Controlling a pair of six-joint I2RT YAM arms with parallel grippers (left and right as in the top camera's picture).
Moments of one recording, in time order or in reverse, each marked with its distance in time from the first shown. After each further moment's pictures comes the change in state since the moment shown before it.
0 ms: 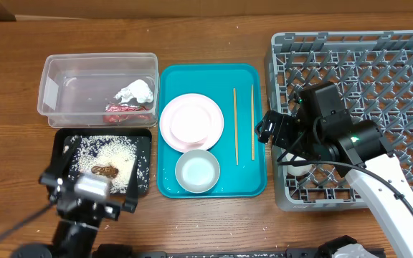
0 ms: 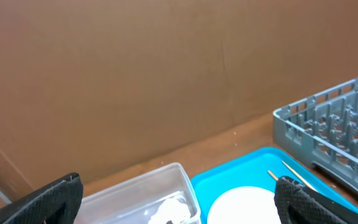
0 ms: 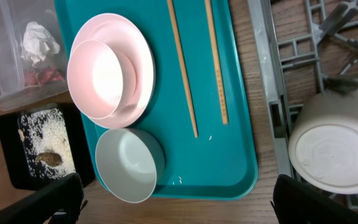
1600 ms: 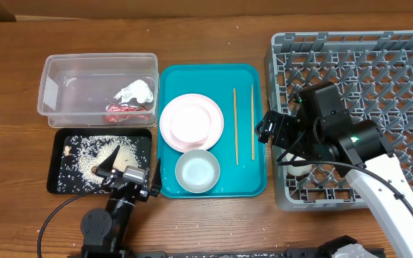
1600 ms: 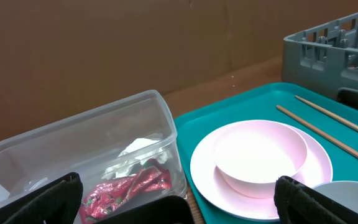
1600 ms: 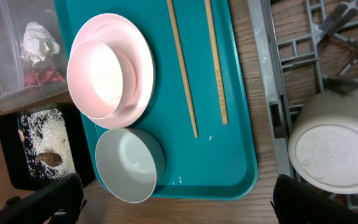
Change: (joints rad) left arm 0.003 -0.273 -0.860 0.526 -0.007 0.000; right arm 0.000 0.000 0.000 -0.001 0.000 0.000
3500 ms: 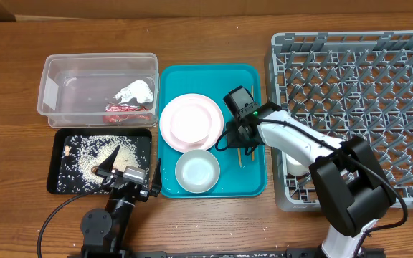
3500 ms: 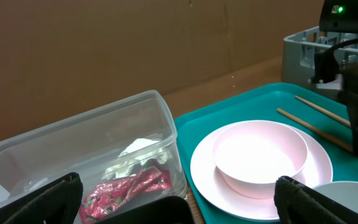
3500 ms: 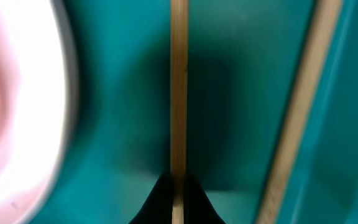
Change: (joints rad) left arm 0.000 0.000 -0.001 0.002 0.000 0.000; right arm 0.196 0.657 0.025 0.368 0.201 -0.204
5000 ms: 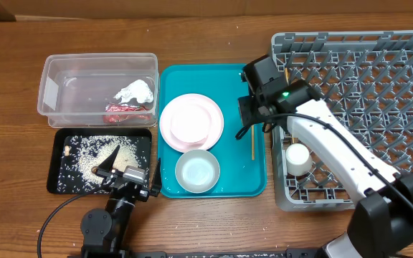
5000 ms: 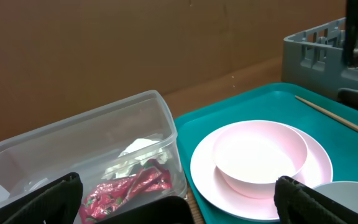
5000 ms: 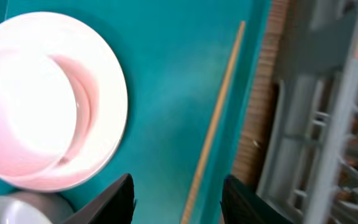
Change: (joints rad) left arm 0.000 0.000 0.000 0.000 0.000 0.000; right arm -0.076 -0.190 0.166 -0.154 0.051 -0.220
